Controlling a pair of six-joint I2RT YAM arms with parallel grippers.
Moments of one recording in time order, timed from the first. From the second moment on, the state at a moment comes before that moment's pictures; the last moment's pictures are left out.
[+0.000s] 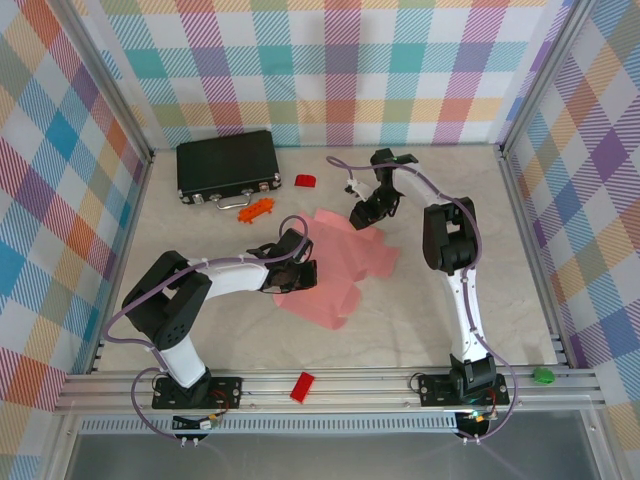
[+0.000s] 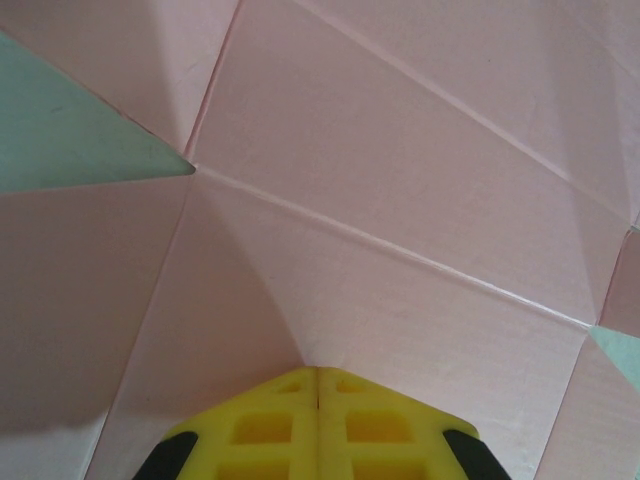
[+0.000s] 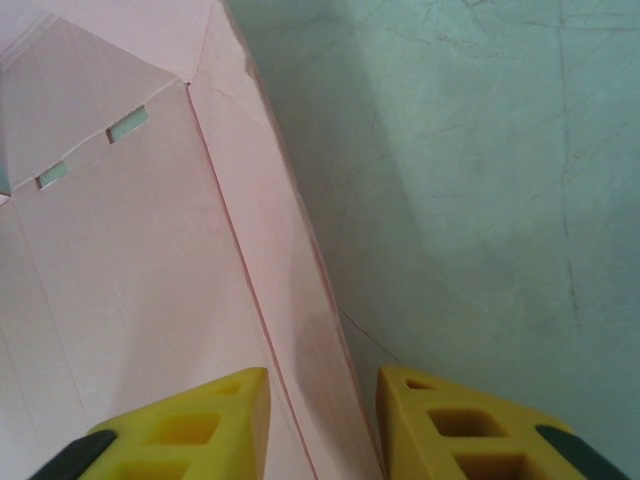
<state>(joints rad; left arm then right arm) -0.68 1.71 0.87 -0.20 0.12 -0.73 0.32 2.43 2.08 -1.13 -0.50 -0.44</state>
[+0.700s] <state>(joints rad) -0.68 1.71 0.87 -0.20 0.12 -0.73 0.35 2.36 2.04 -1.12 -0.52 -0.55</state>
